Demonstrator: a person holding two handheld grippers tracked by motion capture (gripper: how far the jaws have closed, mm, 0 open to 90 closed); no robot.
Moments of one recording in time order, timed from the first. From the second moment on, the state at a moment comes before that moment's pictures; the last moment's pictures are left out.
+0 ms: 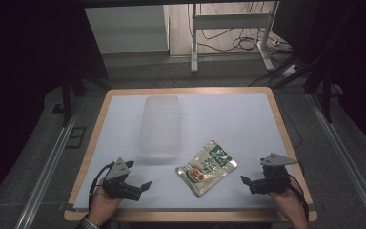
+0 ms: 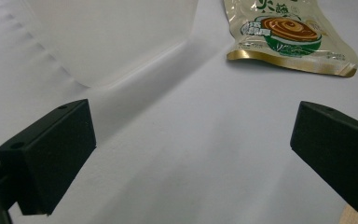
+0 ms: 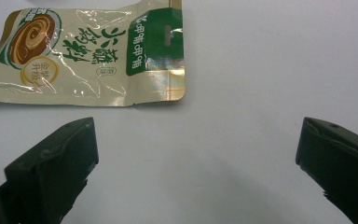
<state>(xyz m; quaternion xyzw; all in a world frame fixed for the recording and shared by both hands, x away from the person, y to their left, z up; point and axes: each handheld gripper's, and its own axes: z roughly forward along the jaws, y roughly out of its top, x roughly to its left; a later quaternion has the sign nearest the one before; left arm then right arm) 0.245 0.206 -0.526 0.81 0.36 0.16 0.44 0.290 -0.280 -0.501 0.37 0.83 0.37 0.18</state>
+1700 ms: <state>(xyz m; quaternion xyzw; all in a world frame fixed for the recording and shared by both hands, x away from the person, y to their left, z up) 0.247 0.205 -0.527 0.81 0.35 0.16 0.44 0.331 -0.239 -0.504 0.34 0.85 0.38 0.14</state>
